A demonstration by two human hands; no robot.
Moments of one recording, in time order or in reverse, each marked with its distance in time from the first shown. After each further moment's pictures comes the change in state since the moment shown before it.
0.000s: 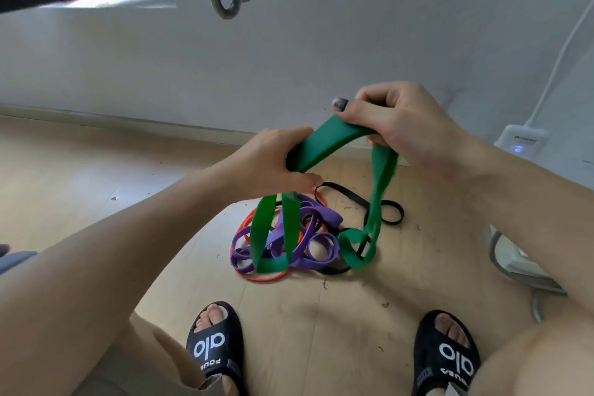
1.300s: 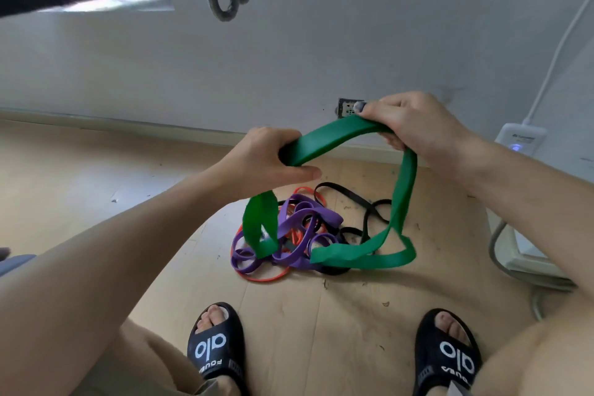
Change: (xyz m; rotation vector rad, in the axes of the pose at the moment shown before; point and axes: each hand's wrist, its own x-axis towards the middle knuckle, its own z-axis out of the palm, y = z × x) left_hand -0.002 -0.001 -0.001 -0.095 0.033 -0.167; right_hand 0.004 0.026 -0.017 -0.011 0.037 0.174
